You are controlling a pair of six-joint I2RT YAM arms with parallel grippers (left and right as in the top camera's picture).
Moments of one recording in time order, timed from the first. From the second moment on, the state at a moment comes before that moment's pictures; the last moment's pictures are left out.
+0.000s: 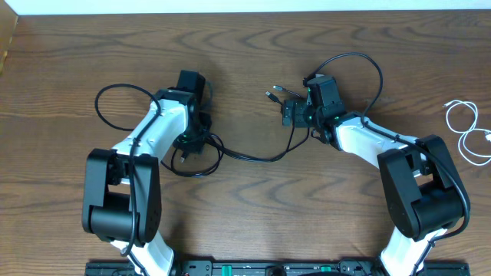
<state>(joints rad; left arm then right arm) -0.18 1.84 1.19 -0.82 0.00 -1.48 0.38 1.92 1.02 0.01 -0.07 0.39</state>
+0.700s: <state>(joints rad) -0.18 1.89 1.16 -0.76 -0.05 -1.64 0.38 1.92 1.02 0.01 -0.07 0.39</state>
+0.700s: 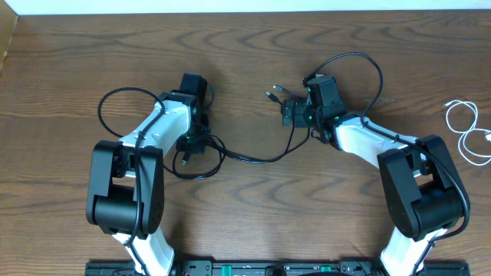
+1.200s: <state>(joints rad) -0.17 1.90 1.17 -0.76 -0.02 -1.50 0.38 1.92 1.02 0.02 -0.07 0.39</state>
